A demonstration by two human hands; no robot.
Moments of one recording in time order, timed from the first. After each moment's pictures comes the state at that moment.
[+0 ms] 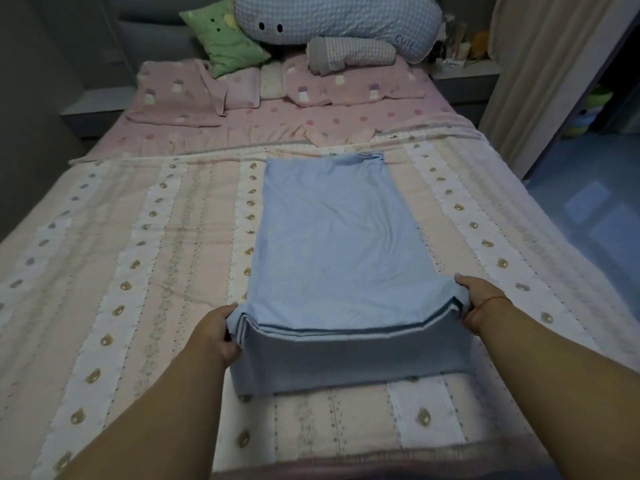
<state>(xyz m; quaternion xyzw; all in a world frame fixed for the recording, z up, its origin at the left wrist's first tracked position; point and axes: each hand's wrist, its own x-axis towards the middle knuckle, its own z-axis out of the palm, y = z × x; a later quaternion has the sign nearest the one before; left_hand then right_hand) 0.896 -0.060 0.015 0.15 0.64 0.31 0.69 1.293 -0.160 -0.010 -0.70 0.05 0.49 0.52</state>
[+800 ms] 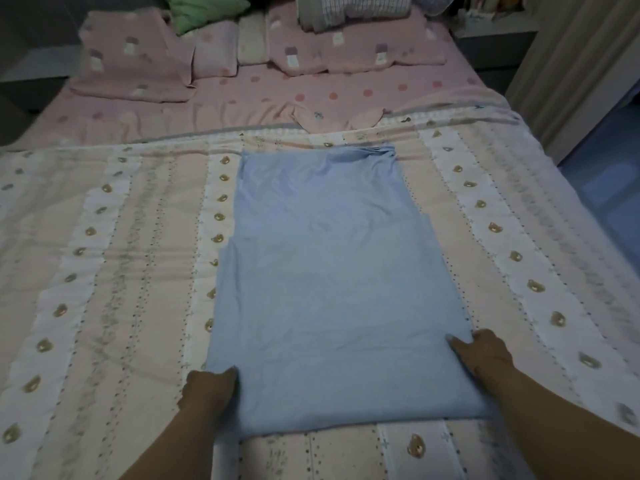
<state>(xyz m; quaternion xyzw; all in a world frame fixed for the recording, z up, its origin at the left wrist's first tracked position) 0.943 0.064 -0.119 0.37 0.85 -0.03 0.37 1.359 -0.053 -0.131 -0.91 -0.20 0.36 0.10</state>
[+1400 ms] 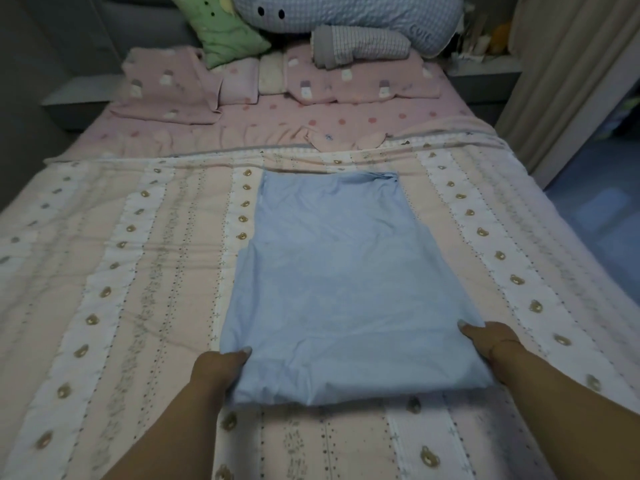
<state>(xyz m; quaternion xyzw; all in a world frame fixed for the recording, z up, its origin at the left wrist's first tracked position) 0.922 0.014 -0.047 0.33 0.79 0.16 0.49 1.323 -0.093 -0.044 -0.87 -0.14 0.39 0.26</state>
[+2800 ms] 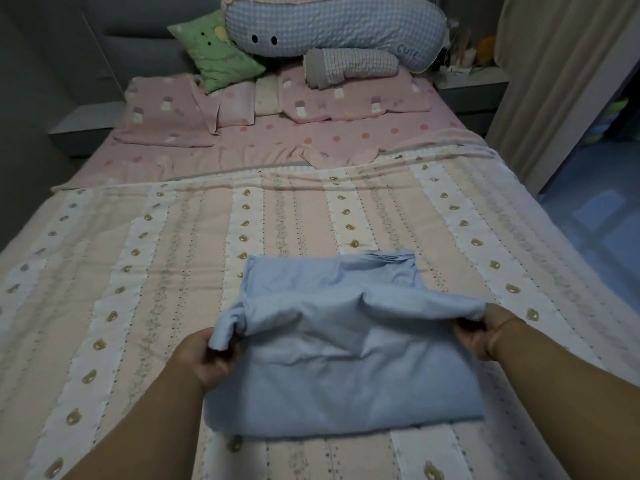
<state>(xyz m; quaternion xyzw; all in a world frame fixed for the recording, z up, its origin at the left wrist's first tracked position) 0.918 0.061 0.014 0.04 0.52 0.35 0.78 1.329 -0.059 -0.007 -0.62 0.11 0.54 0.56</state>
